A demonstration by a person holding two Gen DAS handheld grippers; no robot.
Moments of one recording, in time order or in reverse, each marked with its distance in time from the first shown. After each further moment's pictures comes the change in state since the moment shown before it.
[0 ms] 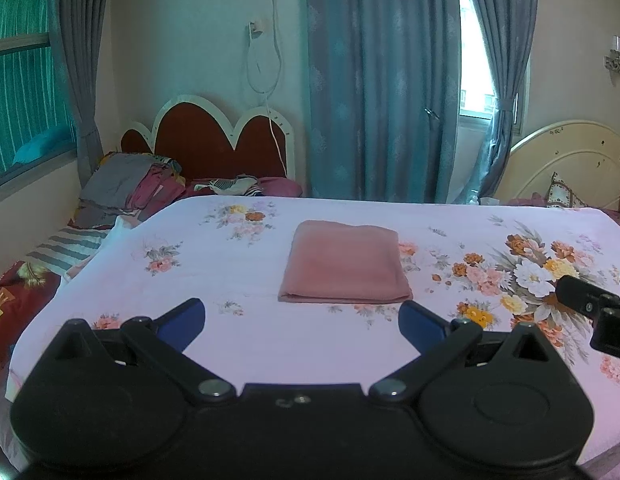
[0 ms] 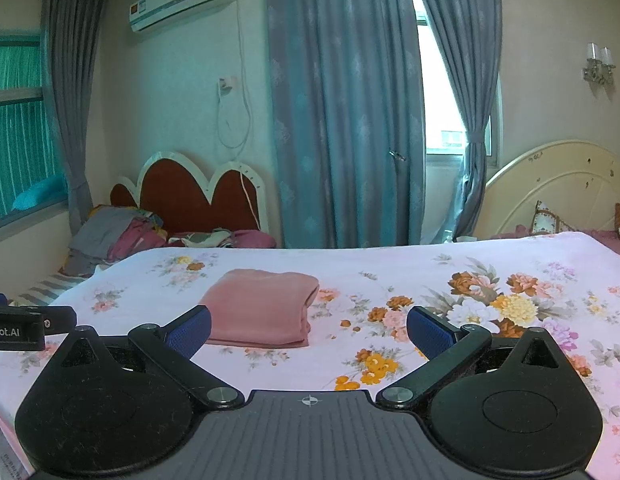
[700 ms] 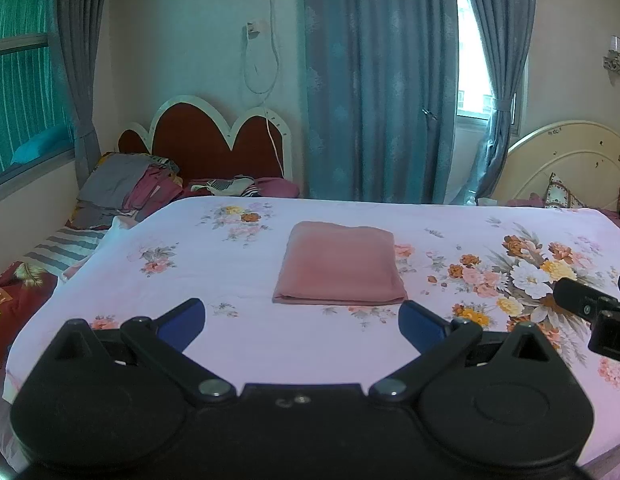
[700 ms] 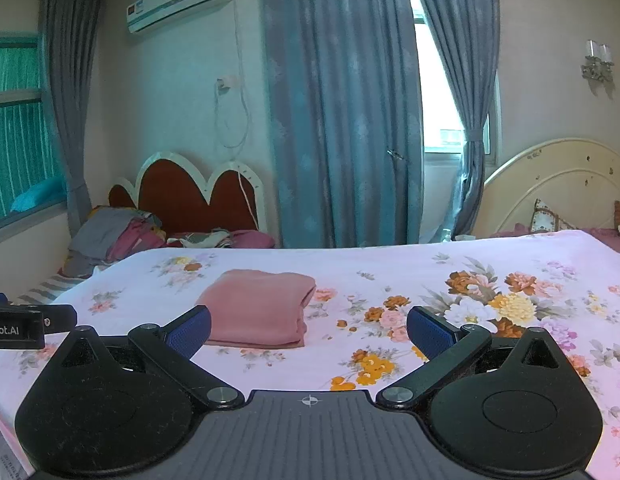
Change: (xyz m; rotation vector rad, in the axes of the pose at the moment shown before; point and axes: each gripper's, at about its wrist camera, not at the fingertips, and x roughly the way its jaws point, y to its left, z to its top) left arm -0.001 -0.010 0.002 0.002 -0.002 -0.003; right arm 0.003 -0.012 -0.002 0.009 0.003 0.003
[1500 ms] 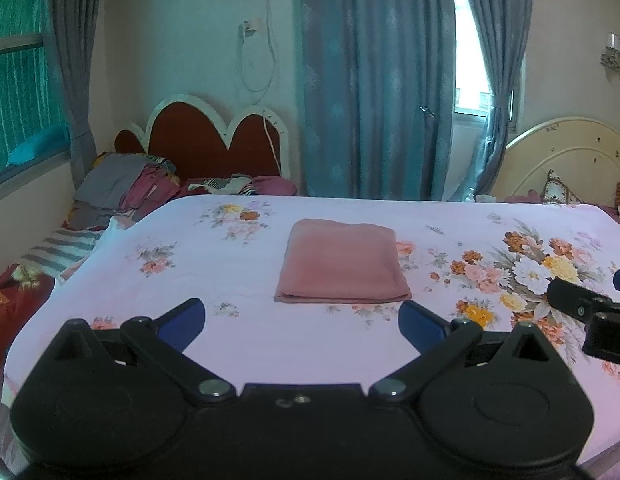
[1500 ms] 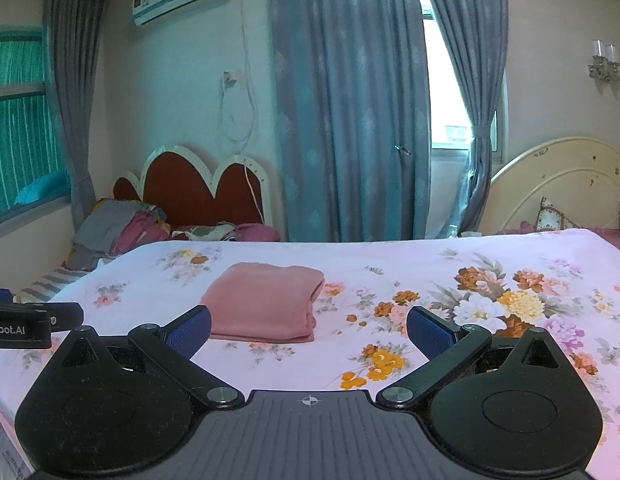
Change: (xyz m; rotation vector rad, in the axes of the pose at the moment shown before) left arm 0.006 0.005 -0.004 0.012 -0.007 -0.012; right arm 0.011 0.013 -0.001 -0.015 0.022 0.008
